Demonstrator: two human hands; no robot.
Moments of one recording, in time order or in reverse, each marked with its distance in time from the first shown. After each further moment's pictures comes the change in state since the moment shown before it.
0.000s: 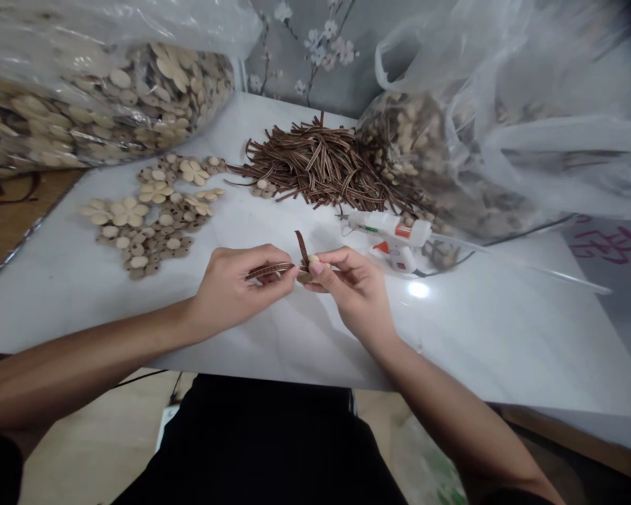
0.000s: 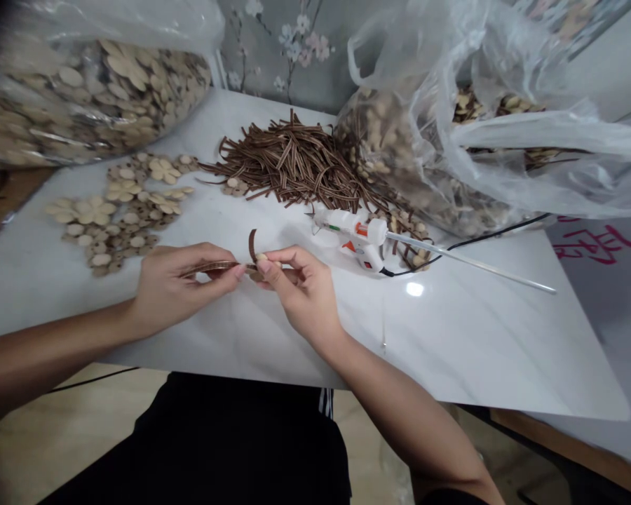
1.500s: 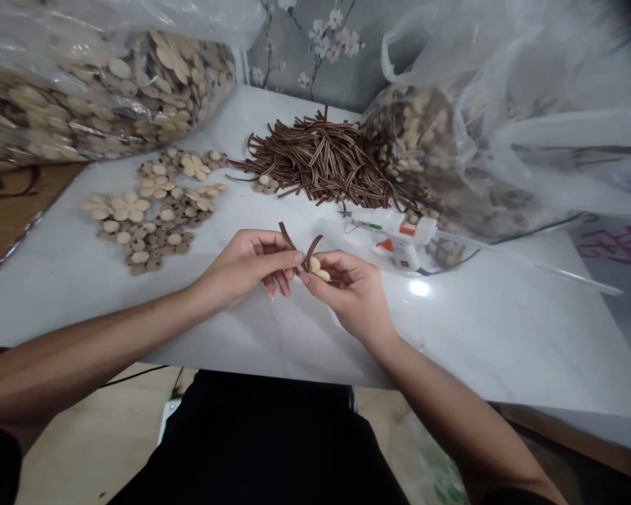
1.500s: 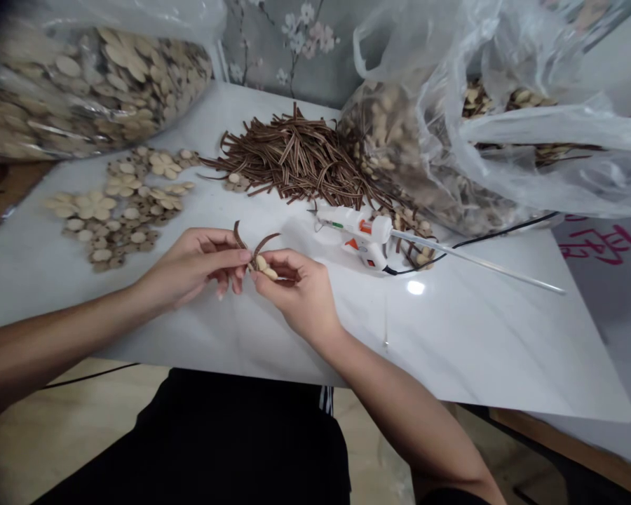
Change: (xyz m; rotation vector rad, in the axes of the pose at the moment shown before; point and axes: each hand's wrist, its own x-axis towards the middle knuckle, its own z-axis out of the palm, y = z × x) left_hand 0.020 -0.008 0.001 -0.794 -0.308 -0.682; right_hand 0.001 0.005 0.002 -0.124 -0.065 -0.022
